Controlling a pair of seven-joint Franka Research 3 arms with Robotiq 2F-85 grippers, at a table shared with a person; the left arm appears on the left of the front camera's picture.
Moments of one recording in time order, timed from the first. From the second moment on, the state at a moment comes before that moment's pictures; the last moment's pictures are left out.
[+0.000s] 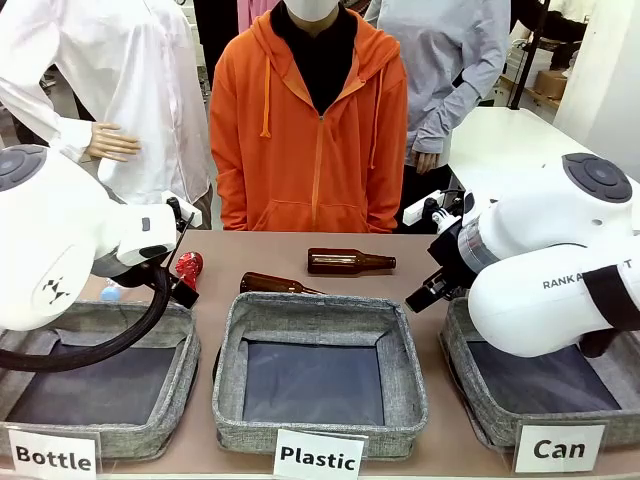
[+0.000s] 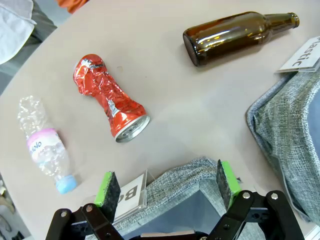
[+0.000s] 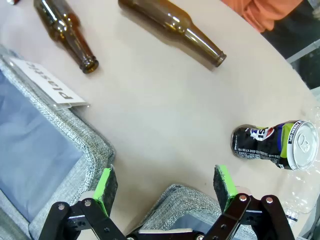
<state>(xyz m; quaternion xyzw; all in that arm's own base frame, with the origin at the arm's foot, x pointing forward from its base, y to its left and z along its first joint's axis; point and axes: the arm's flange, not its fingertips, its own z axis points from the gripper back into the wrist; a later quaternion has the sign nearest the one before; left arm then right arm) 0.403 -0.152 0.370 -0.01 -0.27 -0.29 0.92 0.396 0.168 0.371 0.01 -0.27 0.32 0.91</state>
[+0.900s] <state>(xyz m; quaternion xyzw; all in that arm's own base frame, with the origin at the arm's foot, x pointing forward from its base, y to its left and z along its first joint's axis) 0.403 -0.152 0.370 -0.01 -0.27 -0.29 0.92 0.396 0.168 0.371 0.01 -0.27 0.32 0.91</state>
